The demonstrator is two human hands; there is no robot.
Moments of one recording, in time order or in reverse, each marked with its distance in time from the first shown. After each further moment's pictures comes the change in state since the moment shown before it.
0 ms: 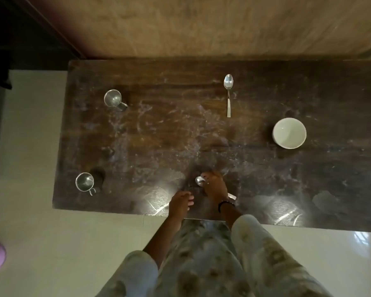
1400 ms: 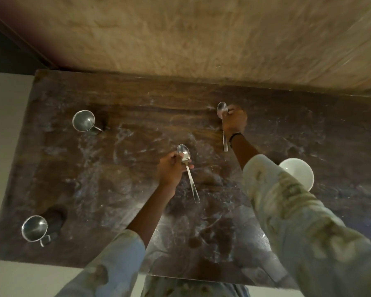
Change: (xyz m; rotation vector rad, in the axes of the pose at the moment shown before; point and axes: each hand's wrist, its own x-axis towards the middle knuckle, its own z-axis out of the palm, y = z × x) left_hand 0.129 0.174 0.044 -0.187 0.085 0.455; right_hand 0.265 -0.054 -0.183 0.235 0.644 0.113
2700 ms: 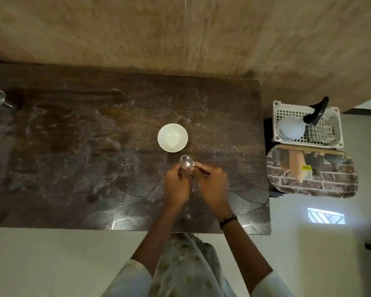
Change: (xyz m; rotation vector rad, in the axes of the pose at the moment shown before) left_hand -0.282 -0.072 0.289 0.245 -0.010 0.252; right_hand -0.176 0.227 -0.347 0.171 -0.208 -0.210
